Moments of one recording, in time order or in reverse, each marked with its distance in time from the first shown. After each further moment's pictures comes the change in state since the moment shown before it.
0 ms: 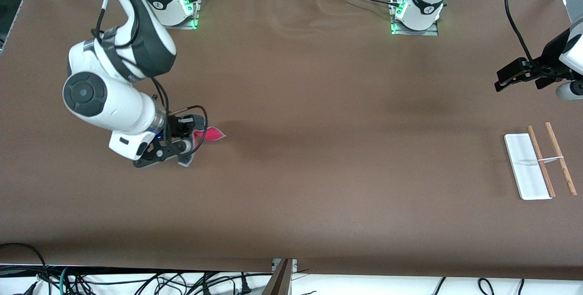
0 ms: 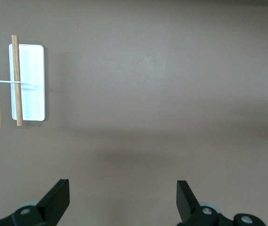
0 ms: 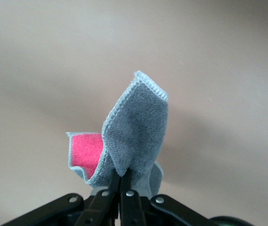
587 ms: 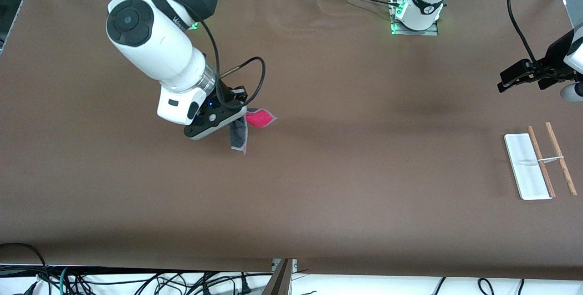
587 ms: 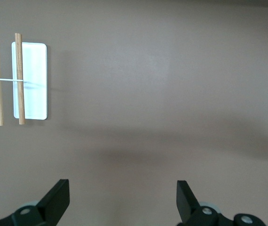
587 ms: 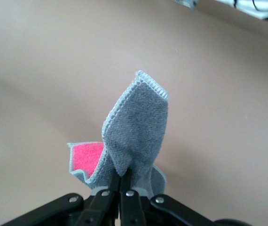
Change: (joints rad) left arm 0.015 0.005 0.001 0.000 0.000 0.000 0.000; right arm 0.091 -0.001 0.117 0.114 0.006 0.103 0.093
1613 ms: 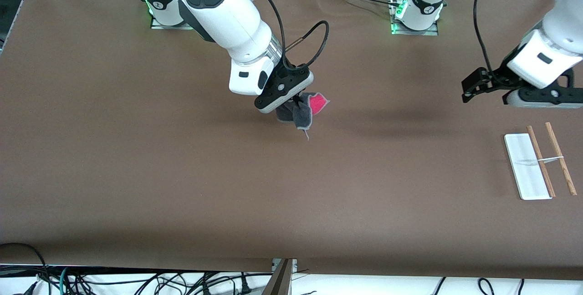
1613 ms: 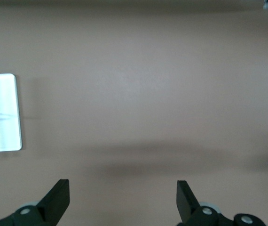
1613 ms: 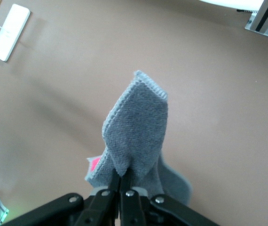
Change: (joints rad) left arm -0.113 -0.007 -0.020 -0.107 0.004 0.167 0.000; right arm 0.151 0.048 0.040 0.001 0.020 0.210 0.121
